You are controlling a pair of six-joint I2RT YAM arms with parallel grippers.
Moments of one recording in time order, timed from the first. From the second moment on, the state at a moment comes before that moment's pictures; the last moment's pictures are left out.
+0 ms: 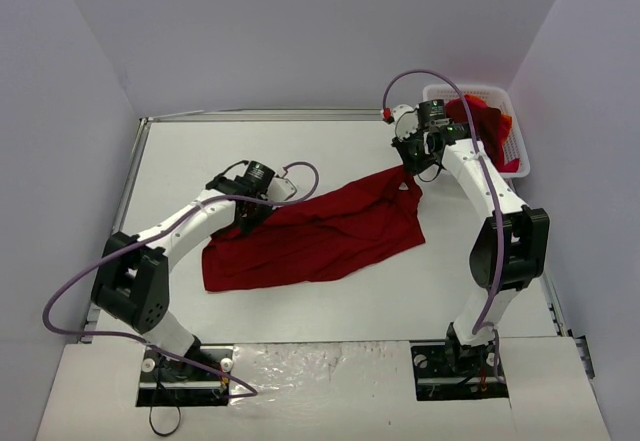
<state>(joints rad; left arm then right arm) -0.49 1.57 1.18 -0.74 -0.17 0.40 0.18 1.78 1.58 -0.76 -0.13 -0.42</state>
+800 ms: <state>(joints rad) -0.52 1.67 1.13 -0.65 -0.27 0.40 0.18 1.80 1.58 -0.75 -0.12 -0.43</state>
